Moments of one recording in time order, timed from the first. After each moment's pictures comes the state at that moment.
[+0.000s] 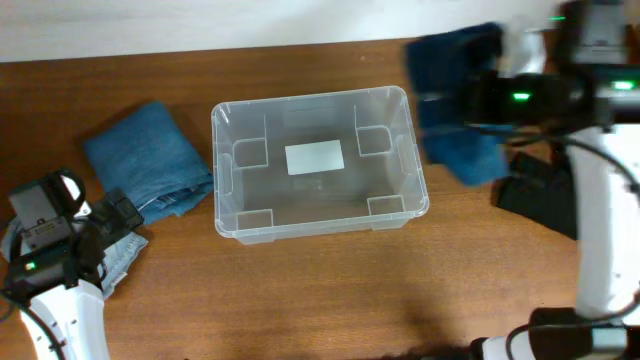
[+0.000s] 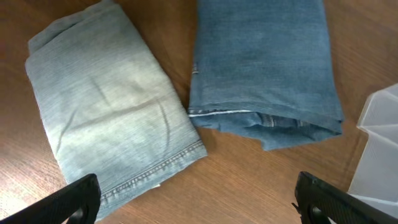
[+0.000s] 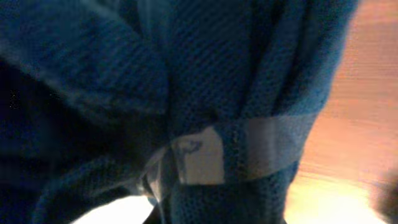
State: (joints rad) left arm 0.39 1.15 1.04 -0.85 -0.06 -0.16; right arm -0.07 1.63 1.95 -1.31 -0.42 0.05
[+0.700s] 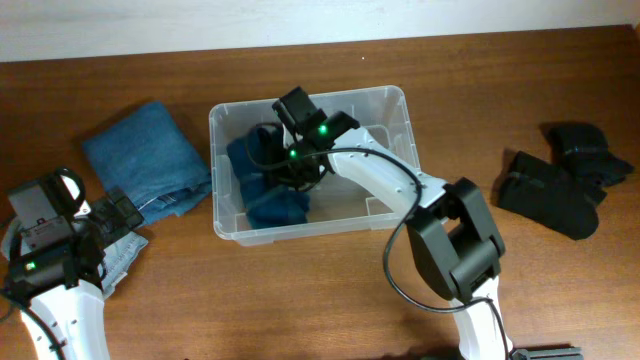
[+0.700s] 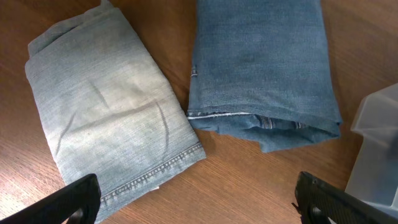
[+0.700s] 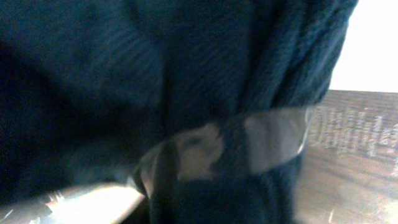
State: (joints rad) left arm 0.39 1.15 1.04 -0.84 -0.06 -0.16; right arm 0.61 2.18 1.75 -0.73 -0.43 0.70
